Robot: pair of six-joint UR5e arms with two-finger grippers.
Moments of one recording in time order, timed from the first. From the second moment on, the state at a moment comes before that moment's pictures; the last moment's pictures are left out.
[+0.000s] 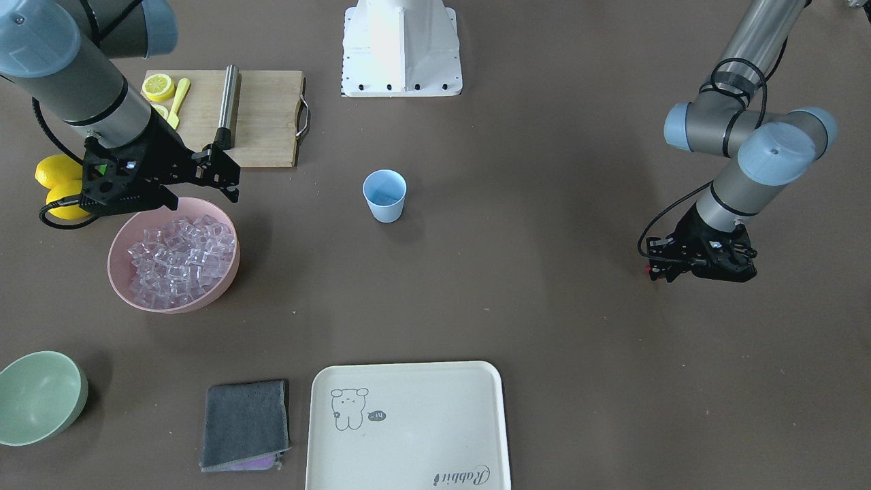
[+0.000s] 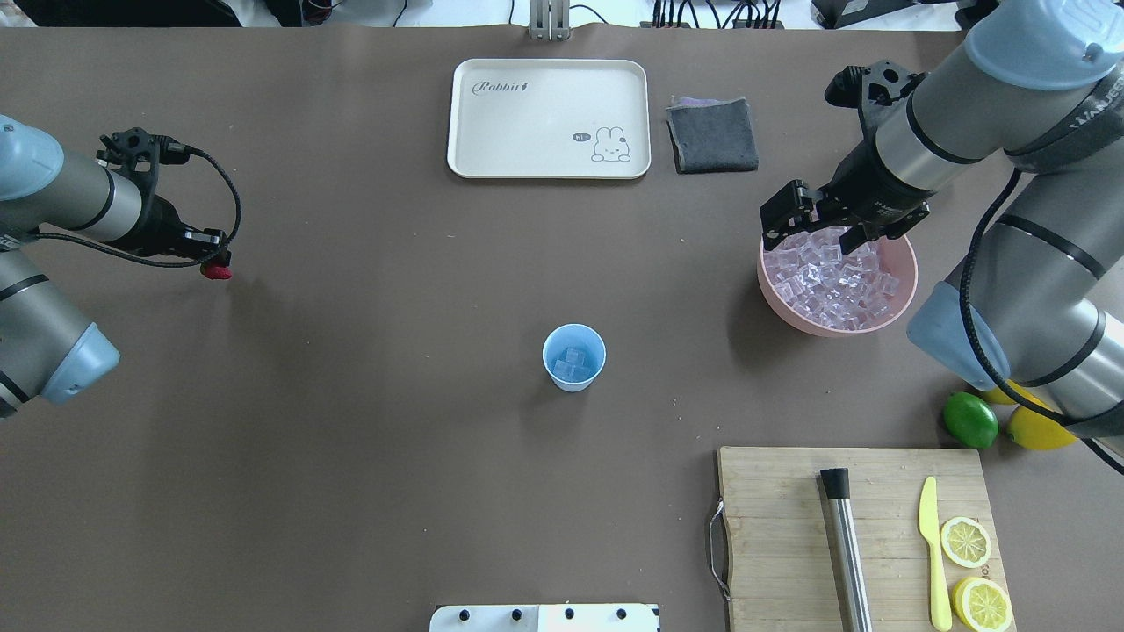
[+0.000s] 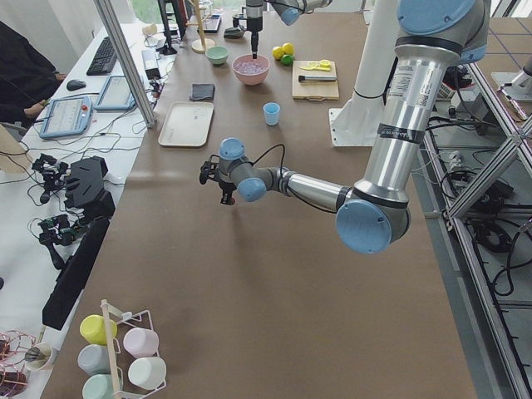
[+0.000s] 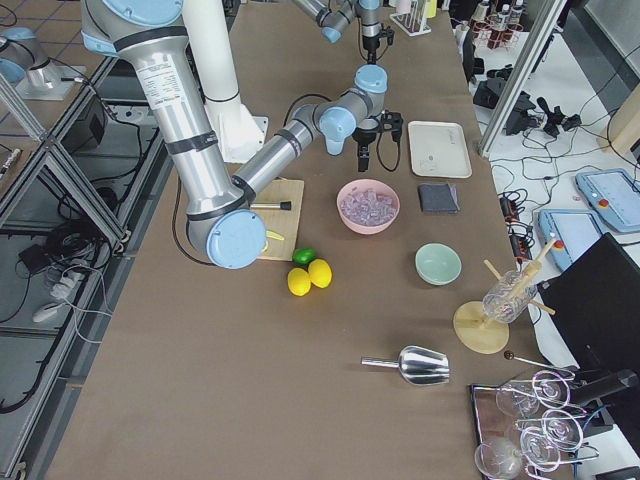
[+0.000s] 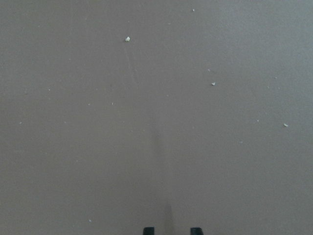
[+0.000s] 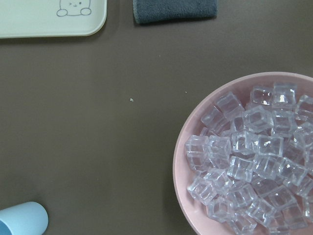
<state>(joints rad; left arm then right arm) -0.91 -1.81 -1.51 -2.17 -2.10 -0.85 0.90 -1.20 1.93 -1.58 2.23 0.92</state>
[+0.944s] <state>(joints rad) -0.61 -2.14 -1.94 -1.54 -1.98 -1.47 1.10 -1.43 1.93 -1.58 2.27 0.48</state>
